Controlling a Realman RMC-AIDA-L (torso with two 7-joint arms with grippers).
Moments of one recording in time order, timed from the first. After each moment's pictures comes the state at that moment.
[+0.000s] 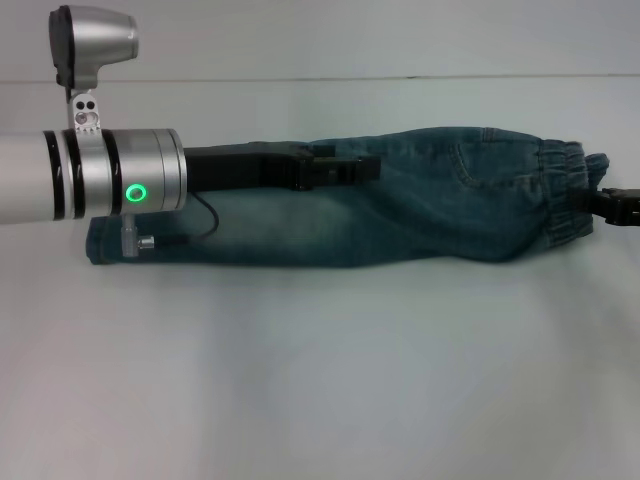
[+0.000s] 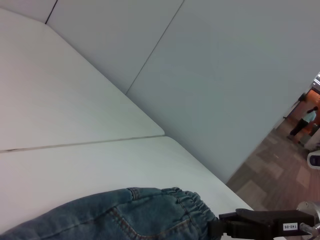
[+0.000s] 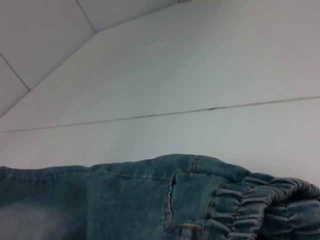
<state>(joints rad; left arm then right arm) -0.73 -2.16 0.79 0.67 1.98 1.35 -1.91 0.54 1.96 -0.48 -0.48 -2.11 -1.19 1.69</state>
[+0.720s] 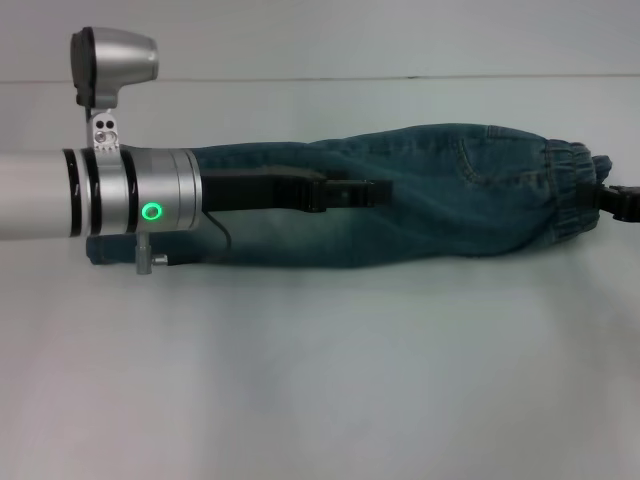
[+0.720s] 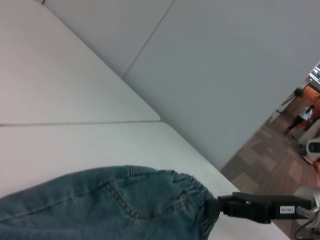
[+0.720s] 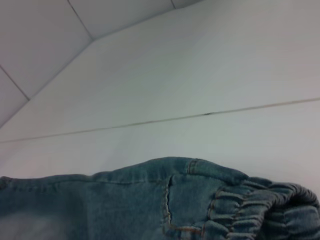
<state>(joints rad) -0.73 -2.17 0.83 0.63 1.97 1.33 -1.92 0.53 1.96 -0.47 -0.49 -2.10 -1.21 1.71</state>
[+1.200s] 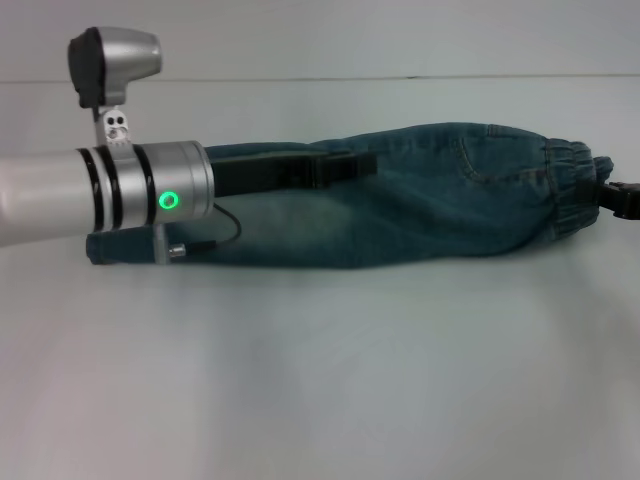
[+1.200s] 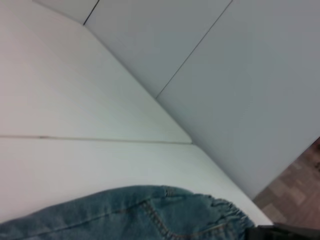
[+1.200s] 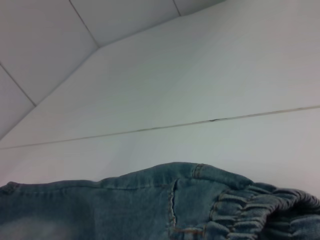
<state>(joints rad) -0.75 -2.17 0.85 0.56 1.89 1.18 -1.92 0.53 1.96 -0.46 -0.50 -2.09 -1.23 1.71</state>
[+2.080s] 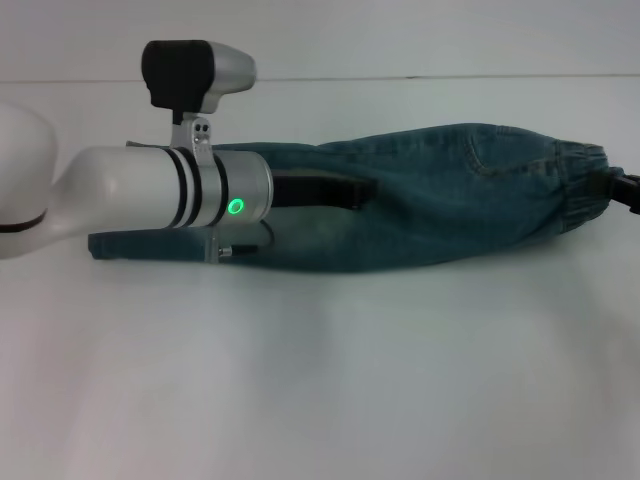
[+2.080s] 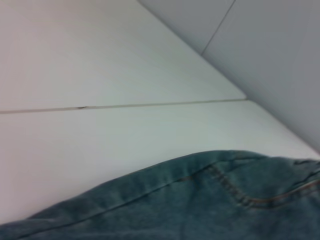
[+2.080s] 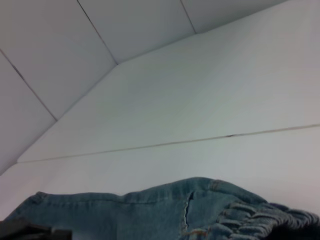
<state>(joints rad) -0.81 -2.18 1.25 0.51 1.80 0.80 -2.01 0.49 2.00 -0.41 -0.62 -2.09 -1.34 1.72</state>
